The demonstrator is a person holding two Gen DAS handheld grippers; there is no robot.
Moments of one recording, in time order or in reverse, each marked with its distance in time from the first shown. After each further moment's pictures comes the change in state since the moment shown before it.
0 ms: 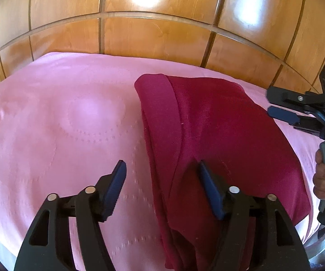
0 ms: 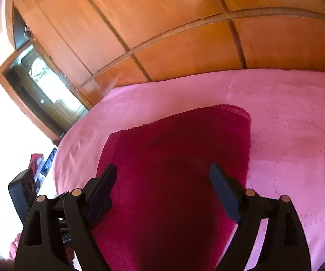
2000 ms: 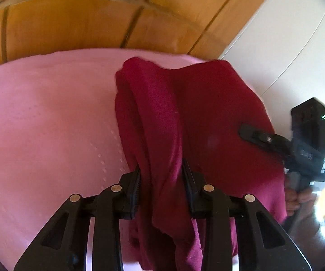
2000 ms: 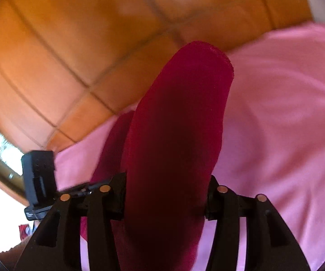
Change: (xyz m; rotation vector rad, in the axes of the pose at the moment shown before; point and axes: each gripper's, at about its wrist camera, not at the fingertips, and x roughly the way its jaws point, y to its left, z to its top) left arm 0.111 -0.333 0.044 0.326 0.260 -0.655; right arm -0.250 -0.237 -0.094 0.417 -0.228 -0.324
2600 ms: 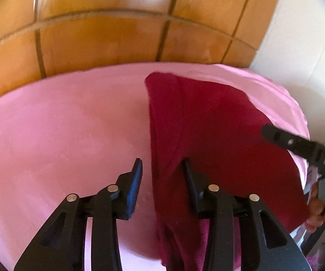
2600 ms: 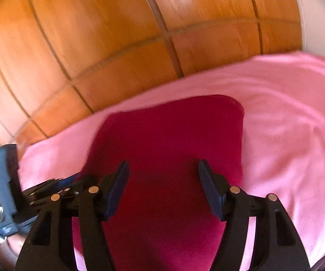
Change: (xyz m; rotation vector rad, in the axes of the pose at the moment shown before) left arm -0.011 -0.010 -0.019 -0.001 -0.099 0.284; right arm 0.012 0.053 -0.003 -0.144 -0.094 -0.210
